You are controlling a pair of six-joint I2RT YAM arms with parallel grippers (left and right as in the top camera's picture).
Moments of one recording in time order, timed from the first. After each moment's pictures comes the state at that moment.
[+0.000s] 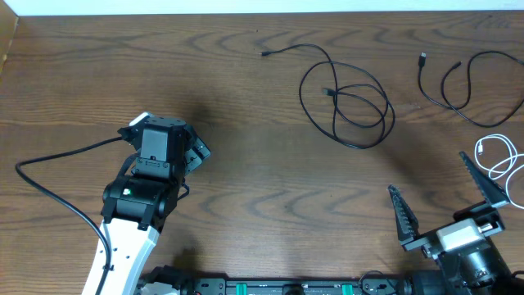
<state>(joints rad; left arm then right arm) -0.21 1.03 0.93 -0.85 -0.24 -0.80 0.03 0.20 0.73 -0.34 -0.45 -0.47</state>
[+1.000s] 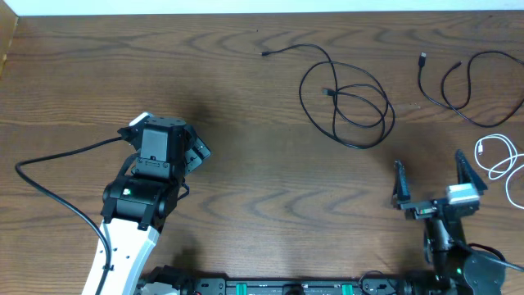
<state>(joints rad) -0.21 1.03 0.93 -0.85 -0.24 -0.80 0.03 0.02 0.23 -0.07 -0.12 -0.07</state>
